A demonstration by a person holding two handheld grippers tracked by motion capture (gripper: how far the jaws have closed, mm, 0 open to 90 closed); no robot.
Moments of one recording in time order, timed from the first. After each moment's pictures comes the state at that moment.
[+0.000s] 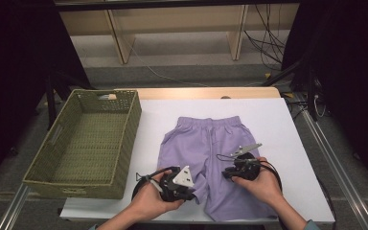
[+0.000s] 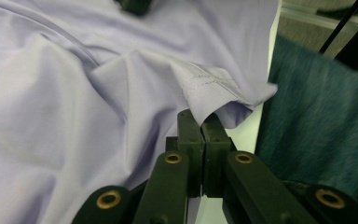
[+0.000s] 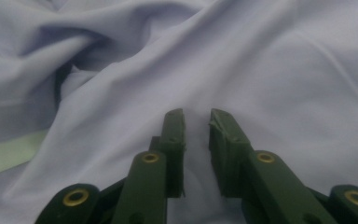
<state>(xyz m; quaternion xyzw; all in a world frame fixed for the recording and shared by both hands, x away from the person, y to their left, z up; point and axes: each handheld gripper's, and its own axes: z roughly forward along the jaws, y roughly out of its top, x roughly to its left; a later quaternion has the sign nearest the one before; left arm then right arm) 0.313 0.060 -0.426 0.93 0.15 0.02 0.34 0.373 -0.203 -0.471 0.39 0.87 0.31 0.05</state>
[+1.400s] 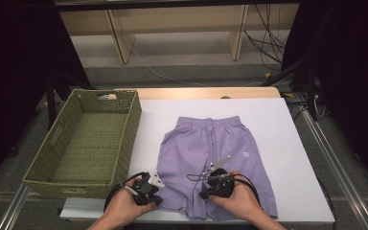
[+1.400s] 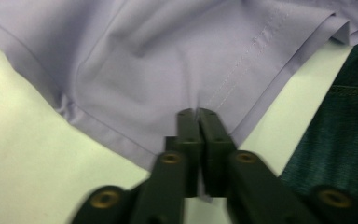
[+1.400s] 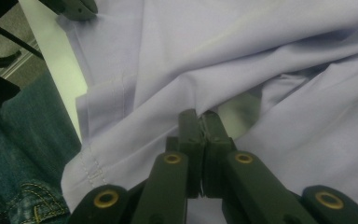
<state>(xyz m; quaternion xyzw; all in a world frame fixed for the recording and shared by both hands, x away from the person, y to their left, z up) 0.312 0.131 -0.467 0.93 0.29 0.02 0.21 0.331 -0.130 -0.467 0.33 0.90 0.28 -0.04</state>
